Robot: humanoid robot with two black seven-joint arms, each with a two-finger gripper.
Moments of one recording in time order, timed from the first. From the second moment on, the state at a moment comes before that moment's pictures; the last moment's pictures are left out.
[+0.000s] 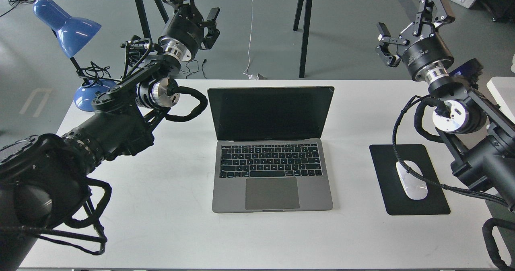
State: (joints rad) left arm -1.07 0.03 -0.56 -0.48 0.08 -0.16 -0.49; right arm 0.71 -0.35 1.00 0.92 -0.30 0.19 0.28
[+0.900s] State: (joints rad) left arm -1.08 0.03 -0.55 -0.48 0.08 -0.15 -0.49; right arm 1.02 -0.35 0.50 0.79 -0.44 0.04 0.27
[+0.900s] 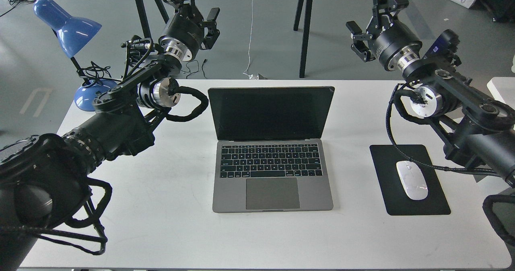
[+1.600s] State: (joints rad) left arm -1.08 0.03 -0.56 -0.48 0.08 -0.15 -0.49; right arm 1.25 0.00 0.10 0.24 -0.44 0.04 0.26
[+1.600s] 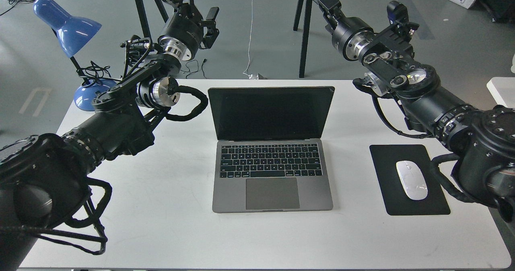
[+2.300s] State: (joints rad) left arm -1.08 0.03 -0.56 -0.48 0.08 -0.15 -0.49; right arm 1.22 0.00 0.11 0.39 -0.43 0.21 0.25
